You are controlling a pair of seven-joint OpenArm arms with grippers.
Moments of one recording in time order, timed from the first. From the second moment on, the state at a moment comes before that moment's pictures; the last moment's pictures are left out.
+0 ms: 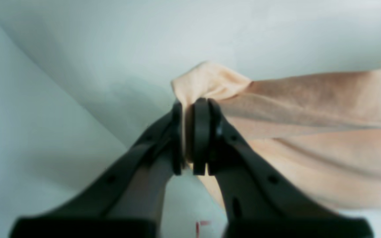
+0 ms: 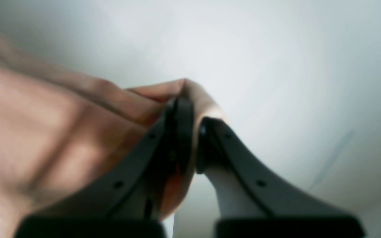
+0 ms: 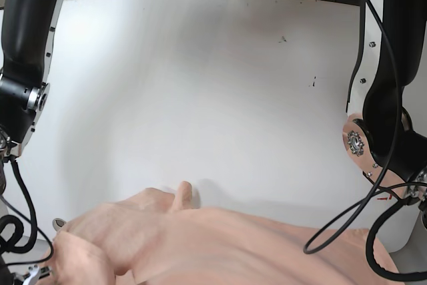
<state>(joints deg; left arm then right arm) -70.0 -8.2 -19.1 94.7 -4.1 -42.1 77.1 58.7 30.4 1.5 100.1 11.0 36.5 -63.0</state>
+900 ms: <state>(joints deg) -21.7 -10.5 -21.0 112.2 -6.8 -42.3 80.6 3.0 16.8 25.4 114.5 10.8 36.5 -65.4</state>
